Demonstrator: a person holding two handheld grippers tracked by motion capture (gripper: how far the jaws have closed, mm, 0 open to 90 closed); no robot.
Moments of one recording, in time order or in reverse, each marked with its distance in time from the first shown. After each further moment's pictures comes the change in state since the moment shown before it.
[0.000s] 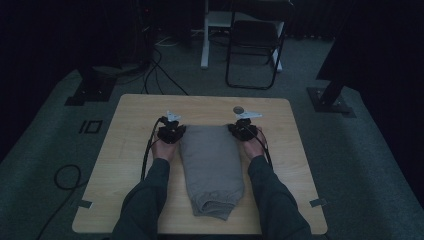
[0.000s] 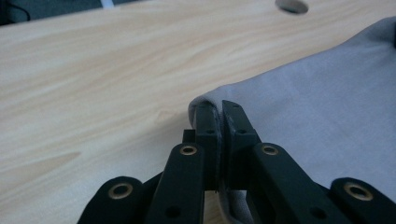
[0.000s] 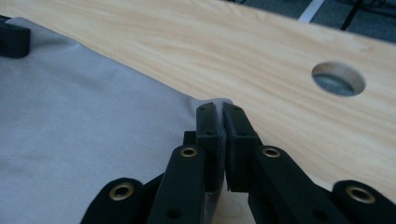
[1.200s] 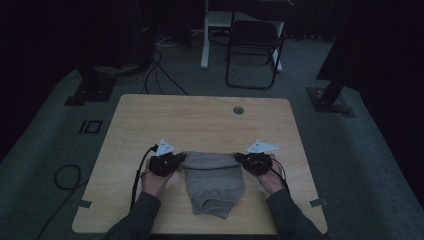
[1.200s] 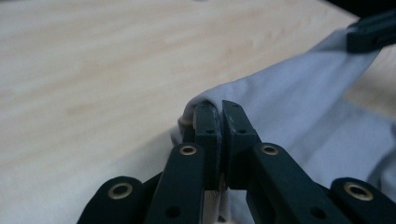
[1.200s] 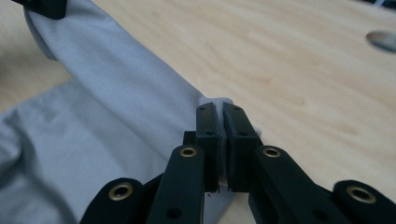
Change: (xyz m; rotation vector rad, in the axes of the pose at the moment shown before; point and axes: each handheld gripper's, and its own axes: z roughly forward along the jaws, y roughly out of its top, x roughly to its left) left arm -0.043 -0.075 -0.081 -0.020 -0.197 0.071; right arm 0.039 -0.071 -0.094 -0.005 0.153 -0.145
